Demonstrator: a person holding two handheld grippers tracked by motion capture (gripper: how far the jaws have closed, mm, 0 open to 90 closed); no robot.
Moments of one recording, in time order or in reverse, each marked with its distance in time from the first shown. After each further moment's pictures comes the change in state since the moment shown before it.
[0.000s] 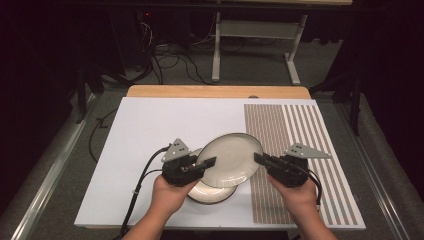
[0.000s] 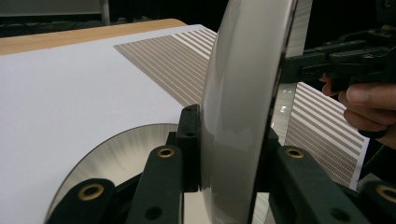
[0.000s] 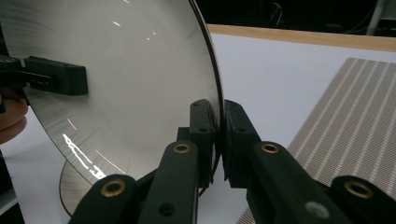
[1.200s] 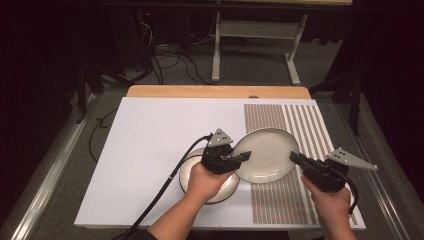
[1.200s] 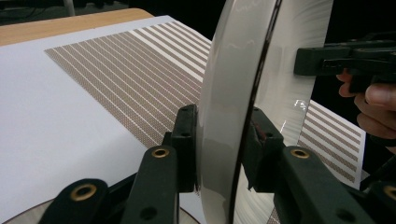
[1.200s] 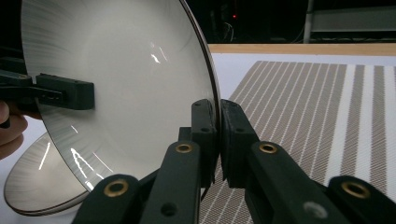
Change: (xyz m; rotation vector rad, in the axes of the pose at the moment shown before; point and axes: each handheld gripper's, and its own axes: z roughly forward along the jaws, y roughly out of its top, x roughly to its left) left arm -0.024 0.028 0.083 0.067 -0.073 0.009; right arm -0.052 -0.019 -0.058 -0.095 -0.144 0.070
